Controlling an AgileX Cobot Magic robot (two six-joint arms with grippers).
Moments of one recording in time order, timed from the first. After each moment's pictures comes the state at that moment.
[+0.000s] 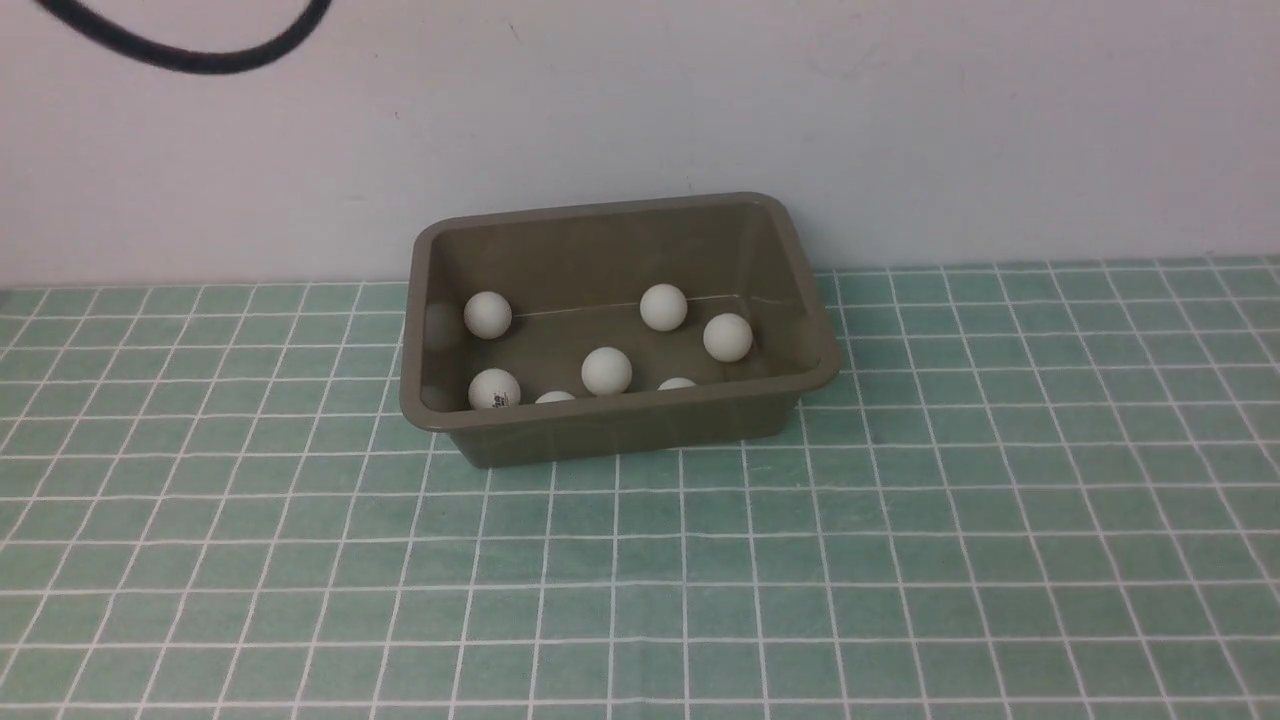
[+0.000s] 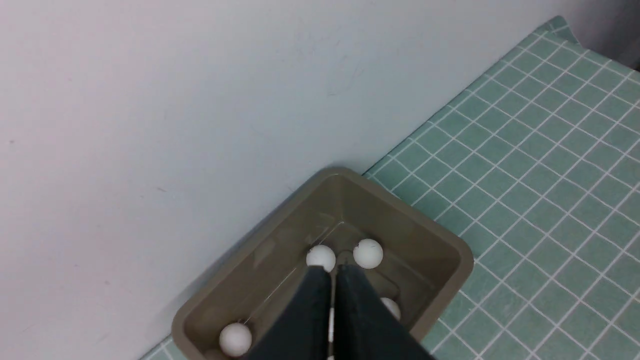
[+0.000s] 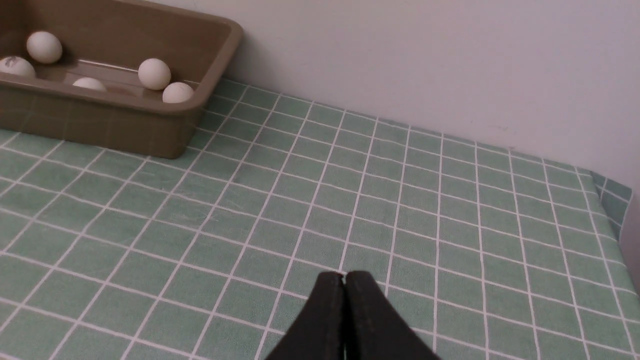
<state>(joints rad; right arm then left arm) 0.11 0.10 -0.49 0.01 0.90 -0.20 -0.21 1.58 -2.16 -0.39 1.24 0.45</state>
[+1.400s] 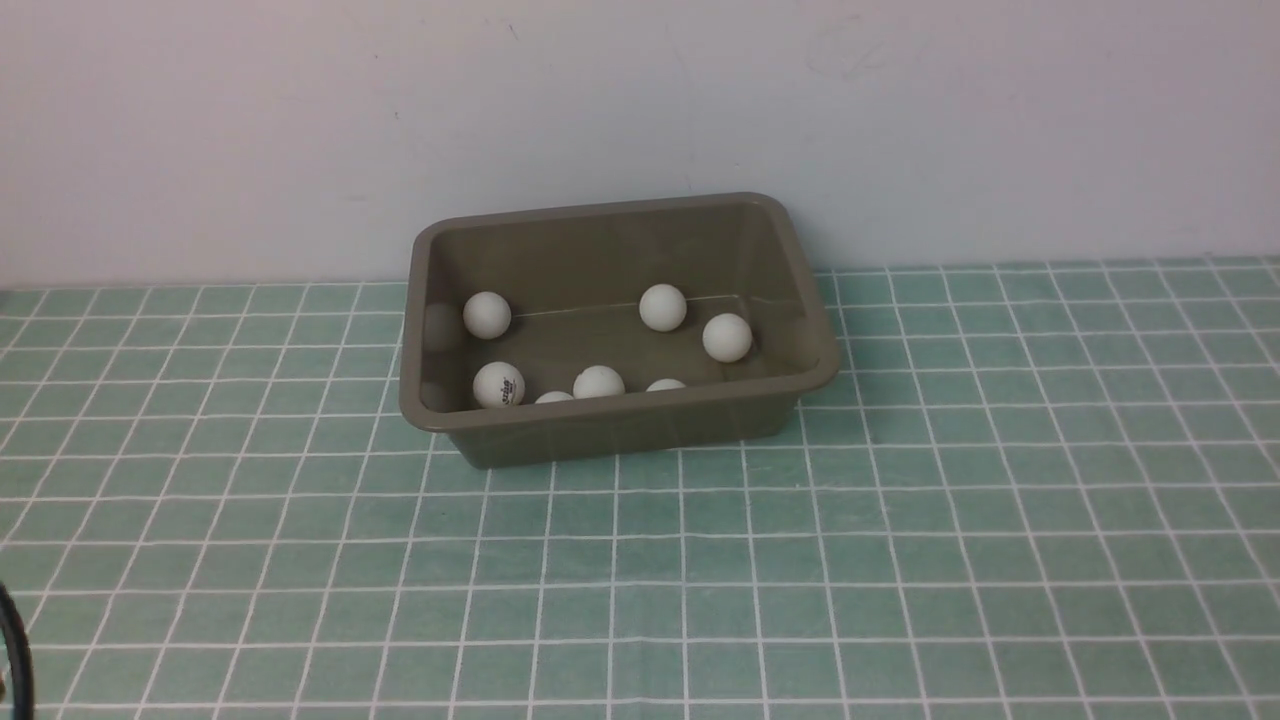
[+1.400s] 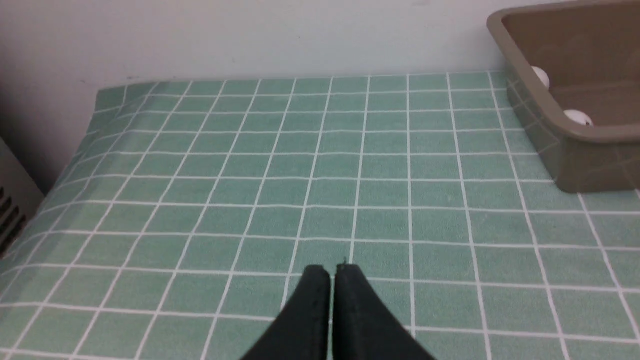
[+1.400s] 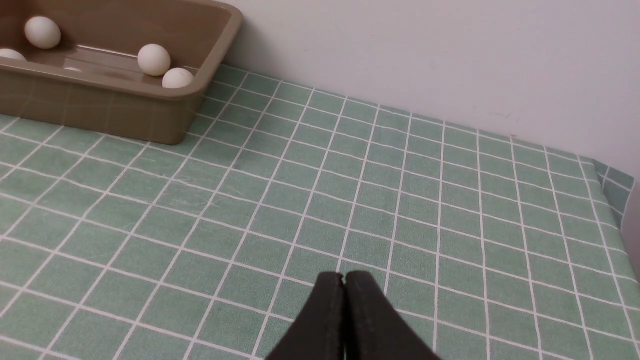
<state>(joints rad) 0.11 0.10 -0.49 0.01 0.92 -0.20 0.11 0.23 -0.24 0.05 0.43 -0.02</state>
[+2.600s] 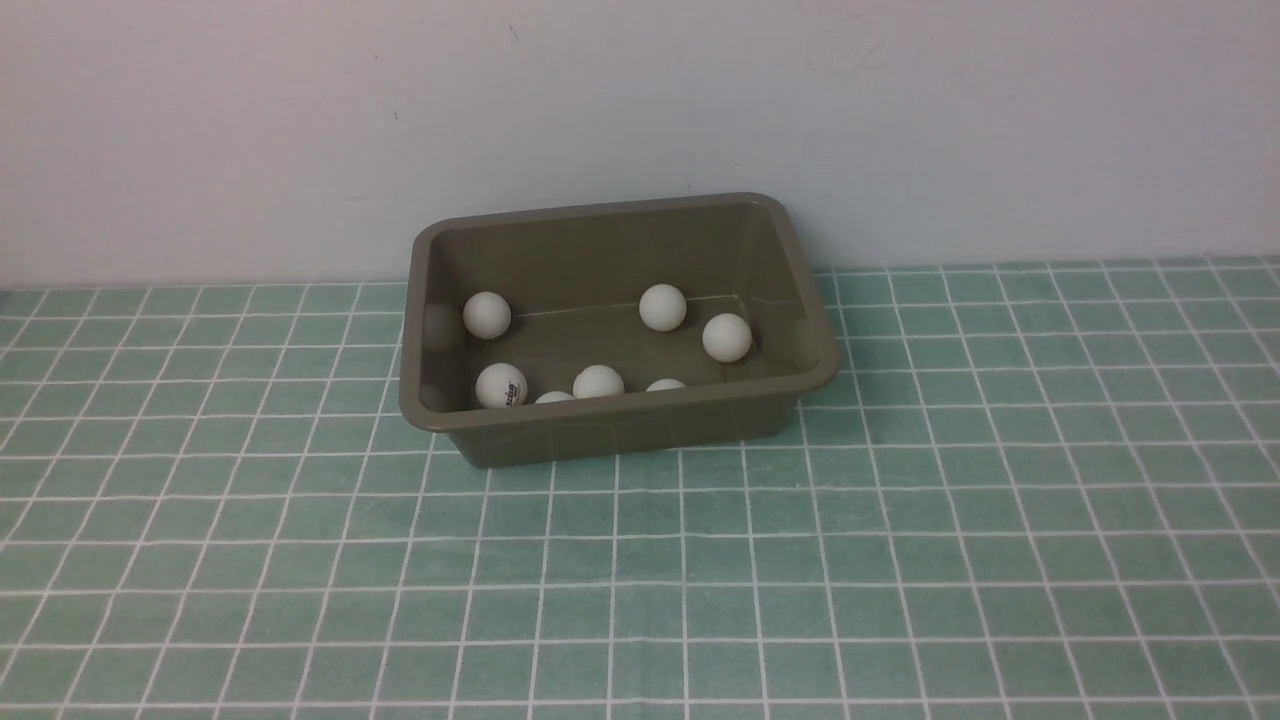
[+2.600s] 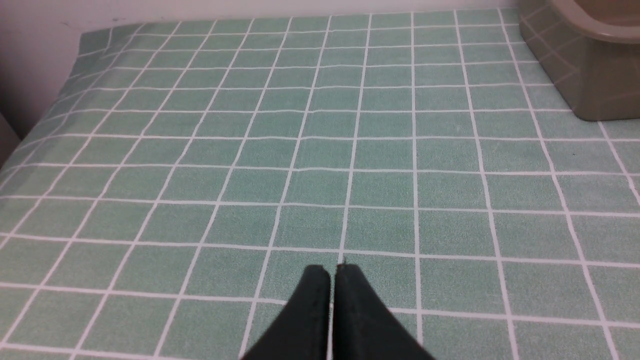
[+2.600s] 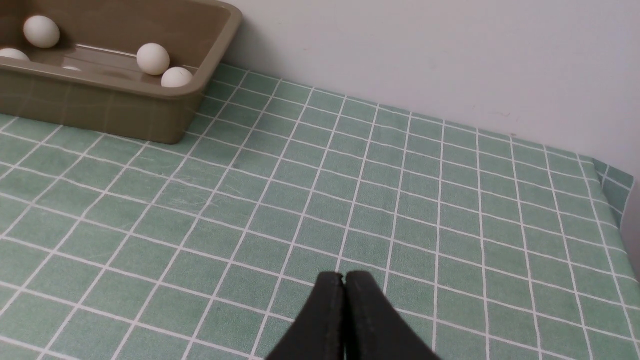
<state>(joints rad) 0.11 0.10 -0.49 0.01 0.92 -0.20 0.12 -0.01 0.02 0.05 0.42 -0.03</state>
